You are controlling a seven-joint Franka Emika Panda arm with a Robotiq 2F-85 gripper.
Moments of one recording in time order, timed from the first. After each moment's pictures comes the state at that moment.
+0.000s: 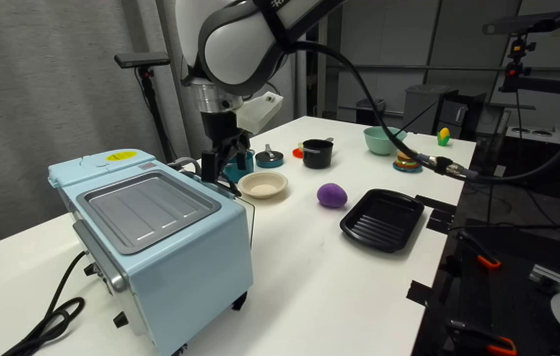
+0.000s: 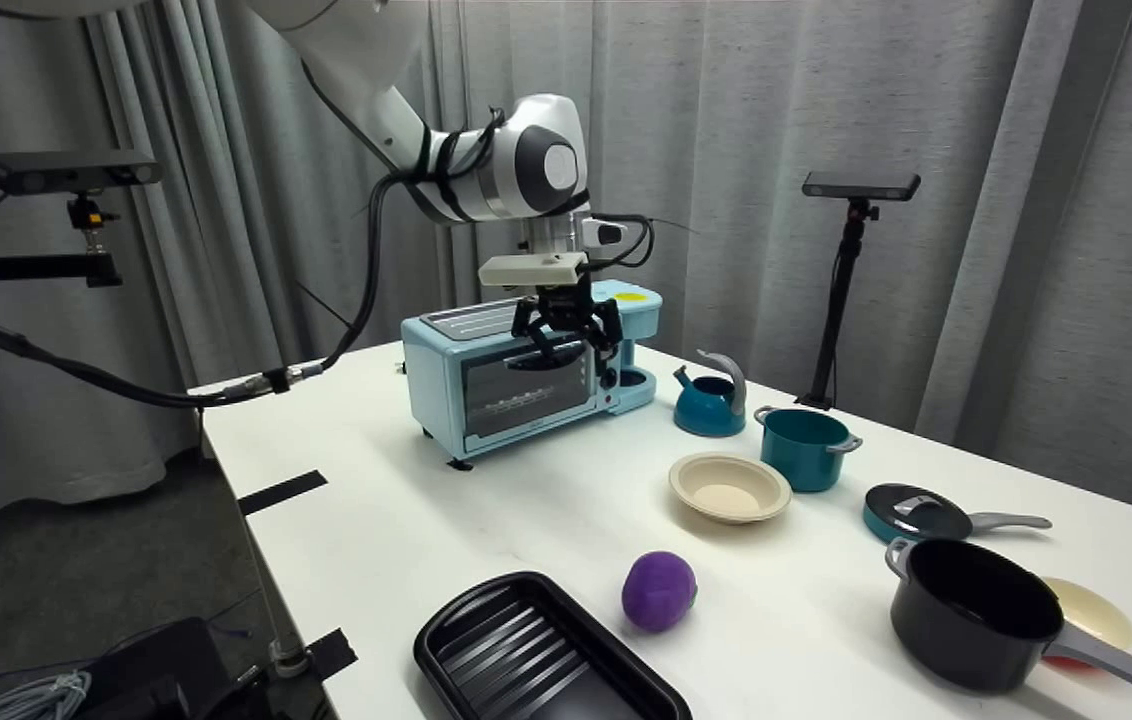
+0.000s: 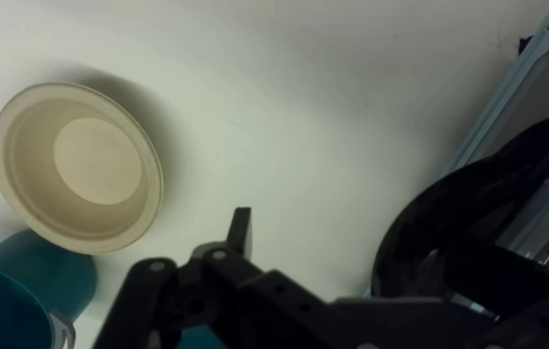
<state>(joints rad) 0.18 0.47 0.07 -1.66 -0.18 2.16 0.07</state>
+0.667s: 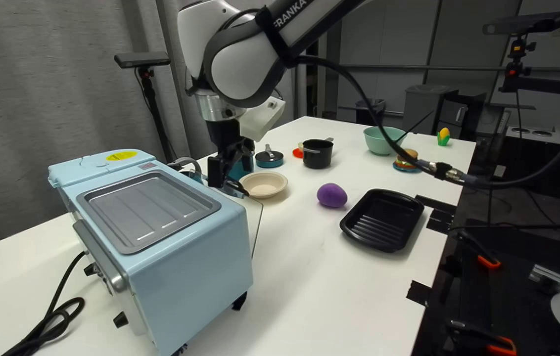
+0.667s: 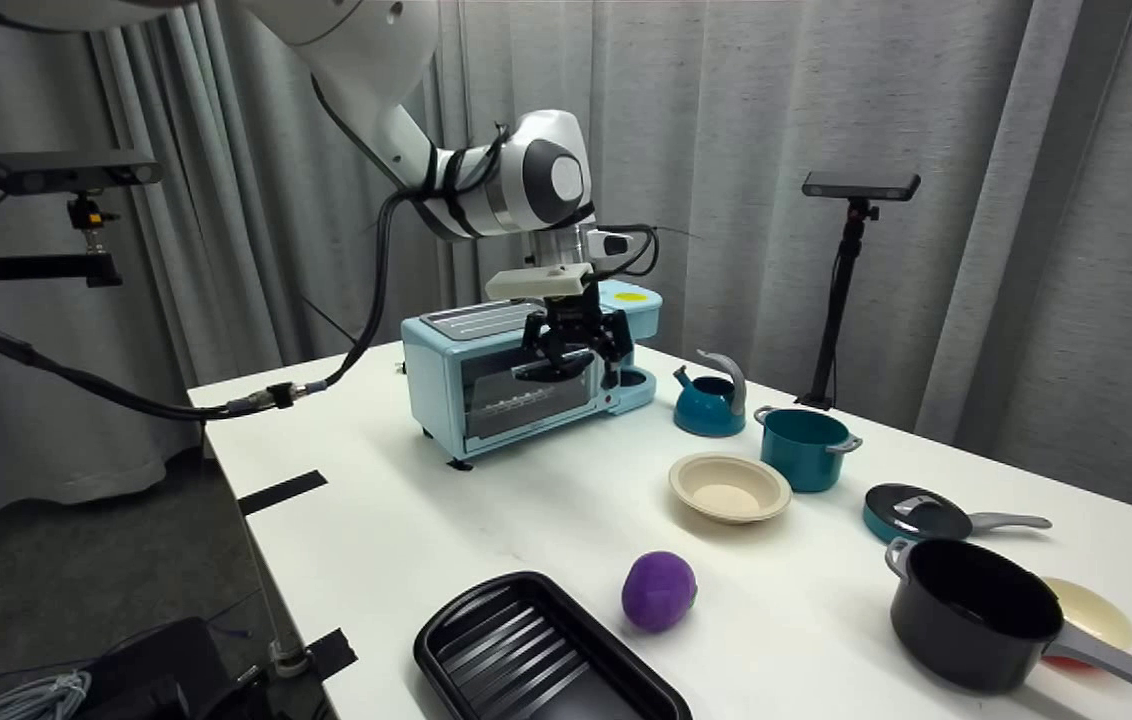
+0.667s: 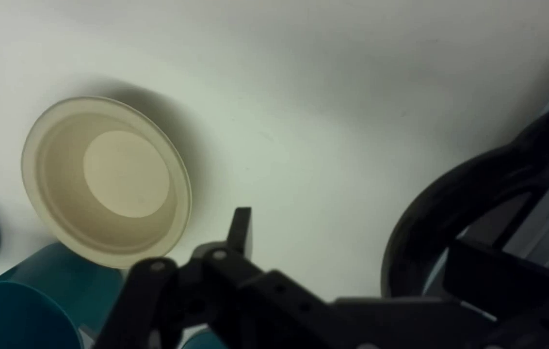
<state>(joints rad) 0.18 0.50 0.06 -1.66 -0.24 2.17 0.13</state>
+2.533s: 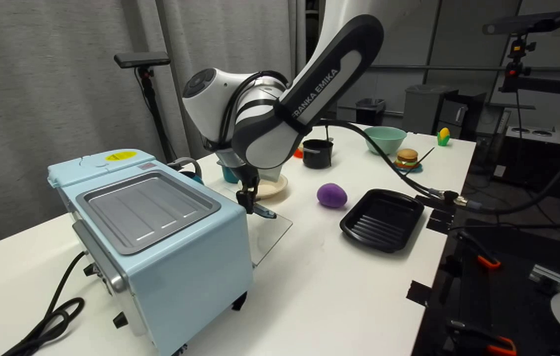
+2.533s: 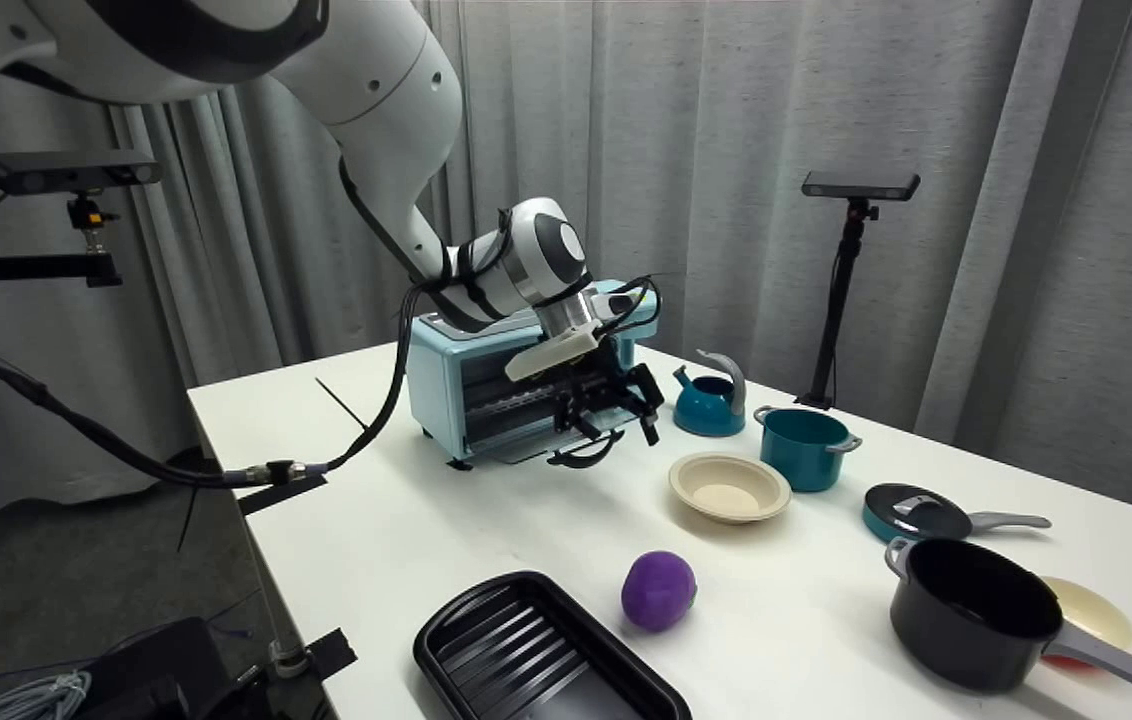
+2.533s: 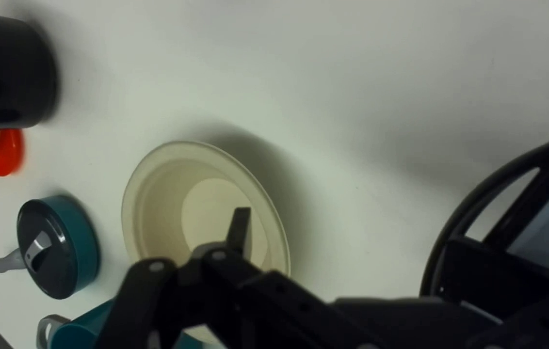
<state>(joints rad) 0.26 0.63 -0.05 -1.67 -0.59 2.17 0.32</state>
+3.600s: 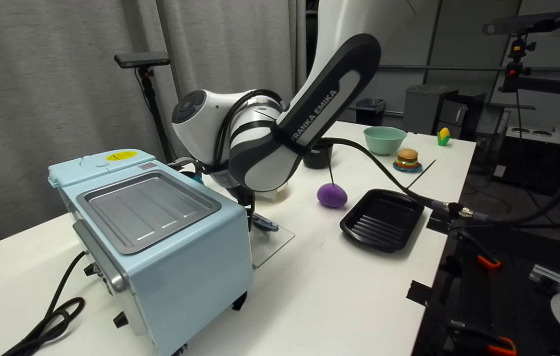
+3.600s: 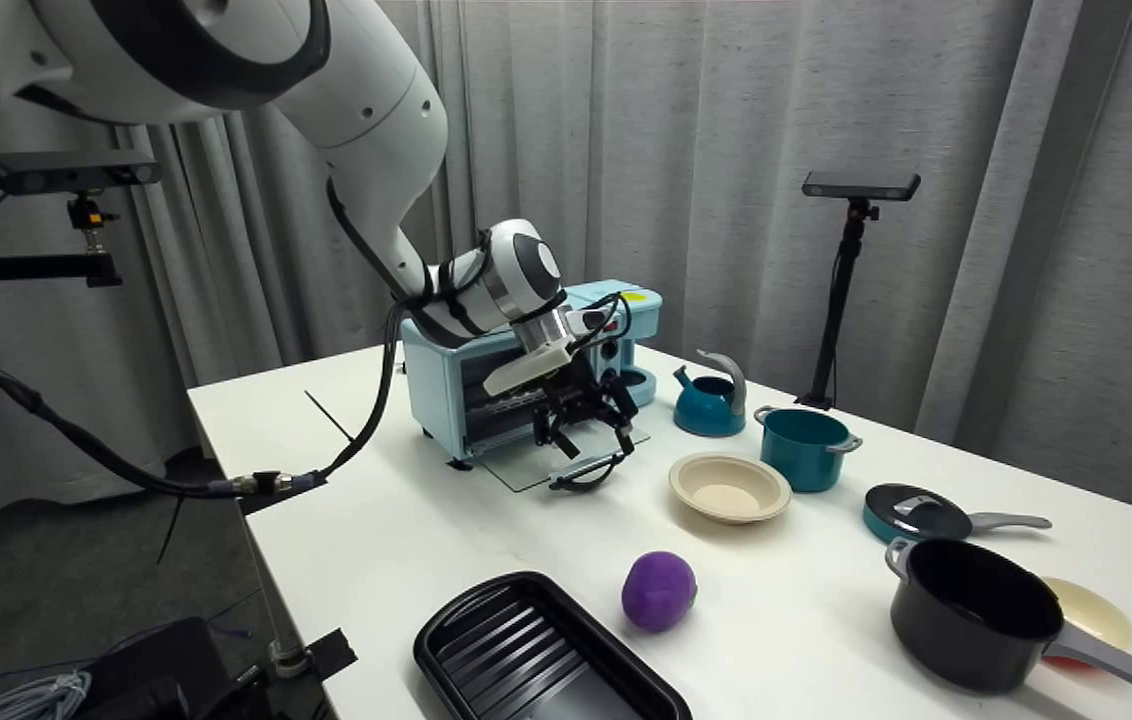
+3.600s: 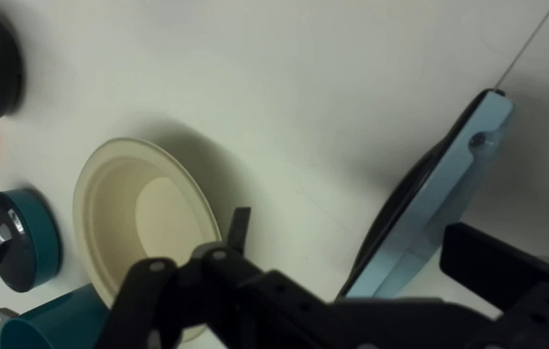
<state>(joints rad) 0.31 0.67 -0.05 -1.67 -0.61 2.17 0.37</state>
